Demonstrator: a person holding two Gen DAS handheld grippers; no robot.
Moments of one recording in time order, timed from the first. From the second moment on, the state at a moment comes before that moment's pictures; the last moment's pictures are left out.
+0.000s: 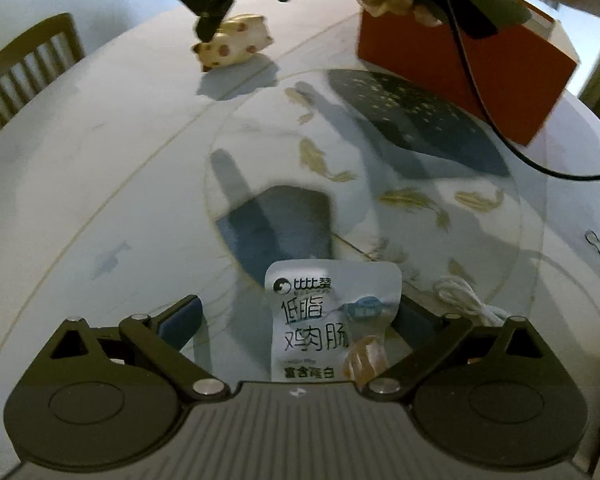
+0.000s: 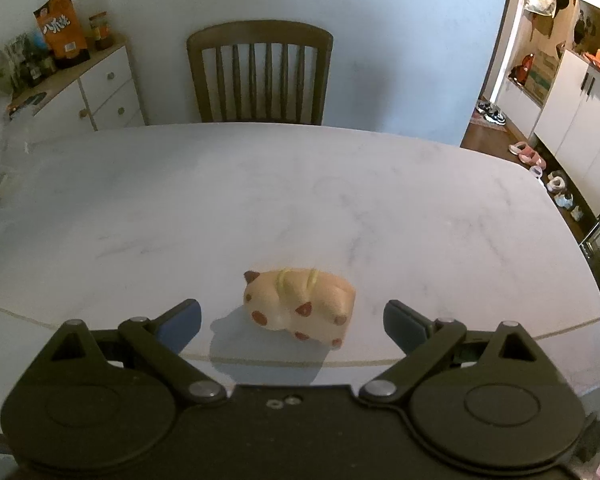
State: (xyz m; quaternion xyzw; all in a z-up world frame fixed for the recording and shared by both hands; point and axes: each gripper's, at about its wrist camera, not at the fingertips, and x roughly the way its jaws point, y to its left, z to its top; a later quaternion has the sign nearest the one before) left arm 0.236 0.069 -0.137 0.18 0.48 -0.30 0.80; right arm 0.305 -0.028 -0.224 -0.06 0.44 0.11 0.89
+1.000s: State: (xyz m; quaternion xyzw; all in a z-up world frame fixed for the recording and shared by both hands) left arm 0.228 0.085 -0.134 0.10 0.44 -0.22 0.86; right arm 0.303 -0.020 -0.254 -0.09 0.43 0.11 0.89
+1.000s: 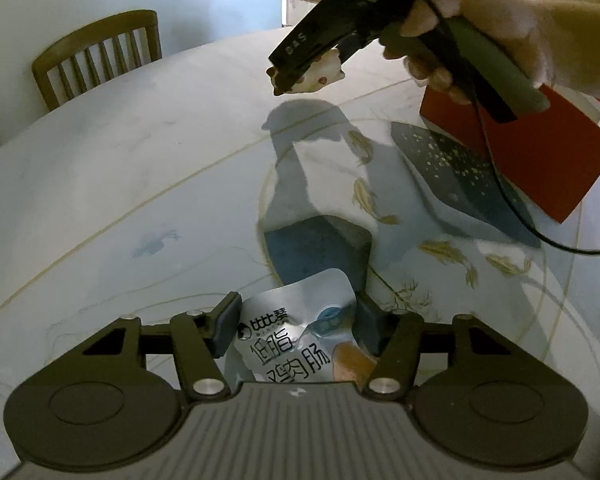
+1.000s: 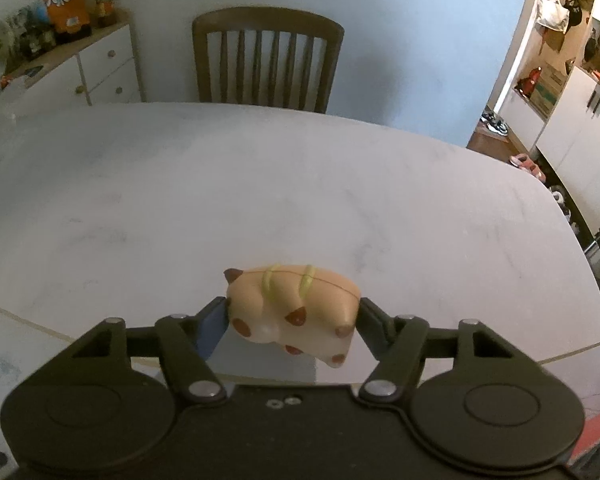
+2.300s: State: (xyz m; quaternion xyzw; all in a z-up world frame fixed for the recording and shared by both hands) left arm 0.200 0.118 -0.061 -0.03 0.43 -0.18 0.89; right arm 0.153 -0.081 -0.154 -0.07 0.43 0.21 0.87
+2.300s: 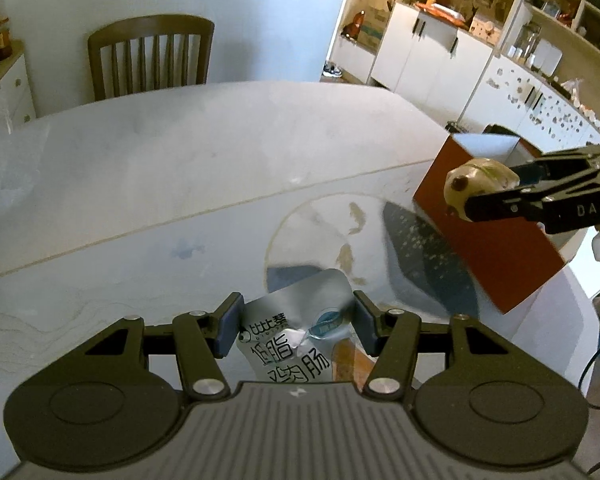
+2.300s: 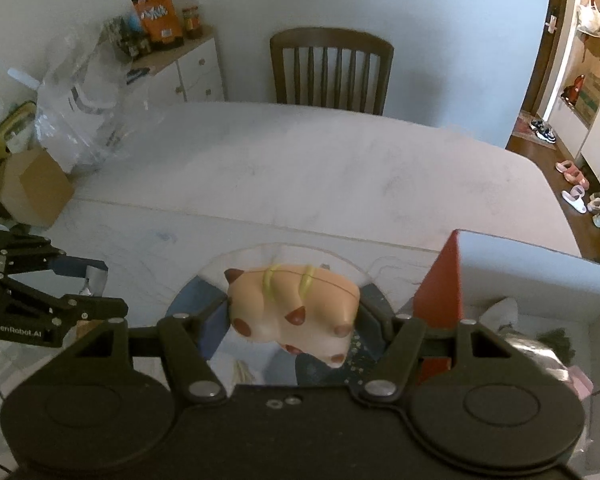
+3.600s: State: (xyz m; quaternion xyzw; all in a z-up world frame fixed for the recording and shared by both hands) left arm 0.229 -0.084 0.024 0.01 0.38 -0.26 0.89; right arm 0.138 -0.266 -0.126 -0.04 0.39 0.17 0.90
